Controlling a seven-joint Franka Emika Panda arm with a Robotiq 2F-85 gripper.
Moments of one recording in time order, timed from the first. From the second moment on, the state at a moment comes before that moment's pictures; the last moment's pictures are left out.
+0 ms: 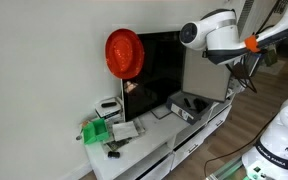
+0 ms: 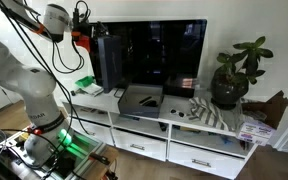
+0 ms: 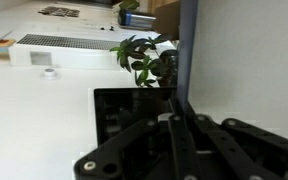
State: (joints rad) arm 0.10 -0.45 0.28 -2.52 -1.22 1.76 0.41
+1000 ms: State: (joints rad) arm 0.25 -0.29 0.30 -2.63 -1.52 1.35 0.75
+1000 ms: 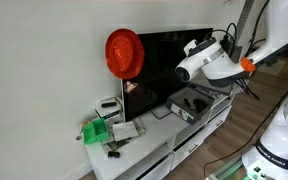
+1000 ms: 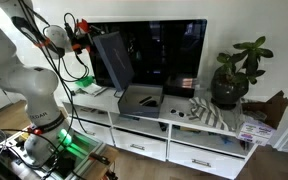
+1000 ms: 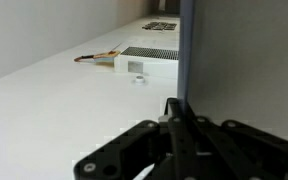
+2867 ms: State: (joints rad) arm 0.20 0.22 0.20 -2.64 -1.70 1.02 1.39
